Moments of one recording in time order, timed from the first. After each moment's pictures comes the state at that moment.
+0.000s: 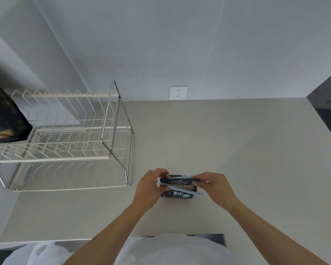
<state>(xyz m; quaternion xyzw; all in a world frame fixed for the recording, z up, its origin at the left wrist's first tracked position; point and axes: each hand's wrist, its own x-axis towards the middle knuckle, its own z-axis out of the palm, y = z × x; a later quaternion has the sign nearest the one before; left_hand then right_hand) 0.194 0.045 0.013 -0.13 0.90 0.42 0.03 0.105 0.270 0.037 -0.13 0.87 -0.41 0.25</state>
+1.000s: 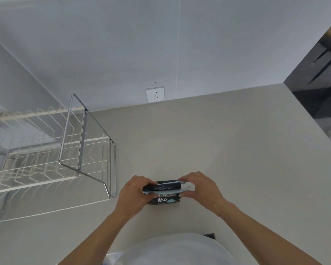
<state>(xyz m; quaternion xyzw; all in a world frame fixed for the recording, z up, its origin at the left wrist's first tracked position) 0.176 0.047 0.021 -0.07 0.94 0.33 0.05 0.098 0.291 0.010 -0.22 0.91 -0.29 0.22</state>
